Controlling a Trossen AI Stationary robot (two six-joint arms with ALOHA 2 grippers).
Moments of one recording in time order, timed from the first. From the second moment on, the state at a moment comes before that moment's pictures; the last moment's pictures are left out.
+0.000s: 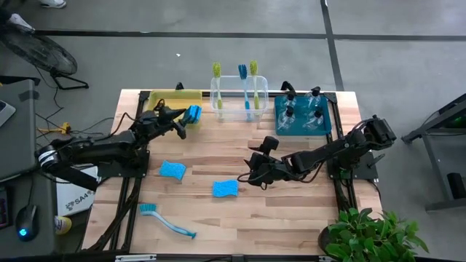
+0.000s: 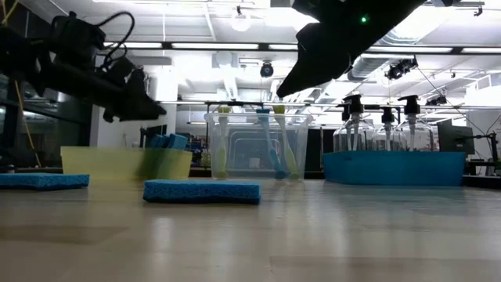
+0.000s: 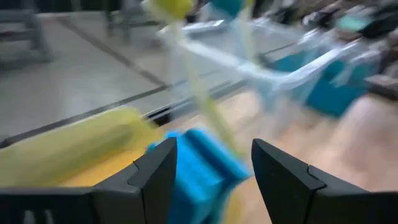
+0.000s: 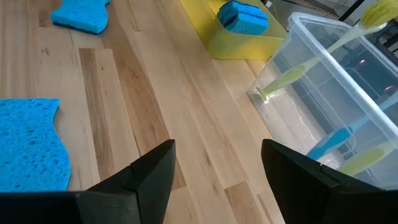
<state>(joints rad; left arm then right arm) 0.59 0.86 0.13 0.57 -0.13 -0.14 0.29 1.60 0.96 -0.10 0.76 0.18</state>
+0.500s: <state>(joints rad) 0.42 0.59 0.42 -0.13 0.30 -0.17 0.29 1.60 0.96 -0.17 0.60 0.27</state>
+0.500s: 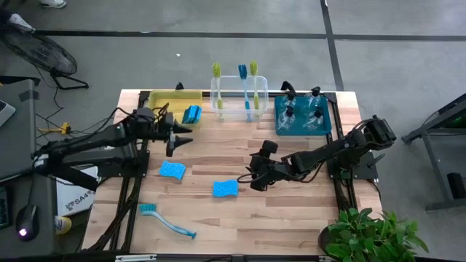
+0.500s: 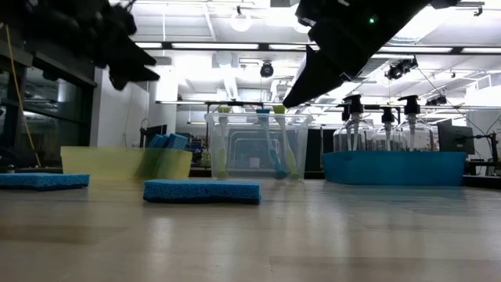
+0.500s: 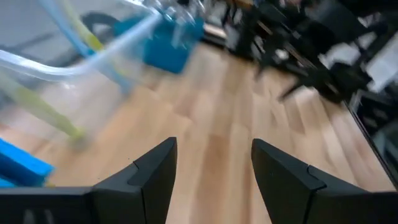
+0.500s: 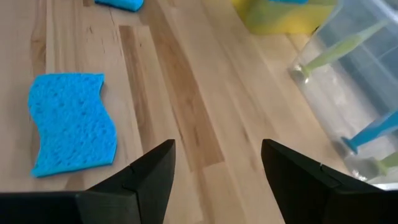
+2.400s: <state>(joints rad) -1.02 1.33 0.63 -0.52 -0.01 -1.07 0.35 1.60 0.96 -0.23 0.59 0.31</state>
